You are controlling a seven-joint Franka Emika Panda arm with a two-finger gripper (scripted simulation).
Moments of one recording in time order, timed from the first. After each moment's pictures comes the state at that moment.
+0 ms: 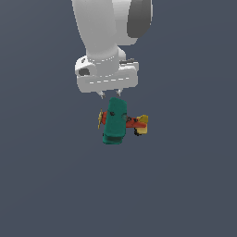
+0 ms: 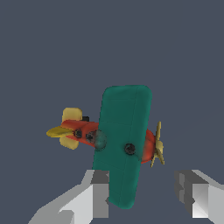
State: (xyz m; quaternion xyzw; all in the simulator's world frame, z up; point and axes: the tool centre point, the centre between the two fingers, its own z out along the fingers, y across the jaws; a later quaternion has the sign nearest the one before) arm -0.055 -0.030 0.301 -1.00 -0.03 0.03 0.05
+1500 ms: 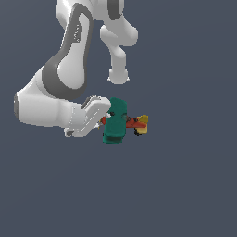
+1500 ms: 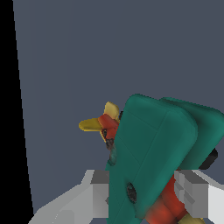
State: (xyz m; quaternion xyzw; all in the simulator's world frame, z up) arm -0.007 -0.061 0.203 -0.89 -0.16 0.12 0.41
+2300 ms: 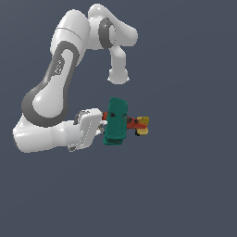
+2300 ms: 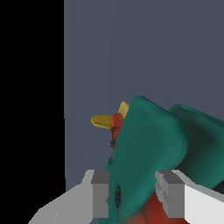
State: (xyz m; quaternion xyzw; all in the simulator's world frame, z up) arm 0.012 -0.067 0.175 -0.82 -0.20 0.14 0.53
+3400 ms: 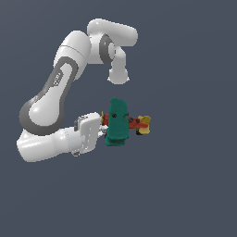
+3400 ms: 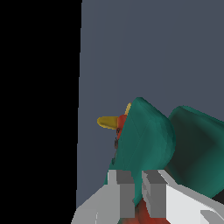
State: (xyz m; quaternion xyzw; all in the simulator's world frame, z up) arm 0.019 -0.061 0.166 -0.78 -0.22 0.14 0.57
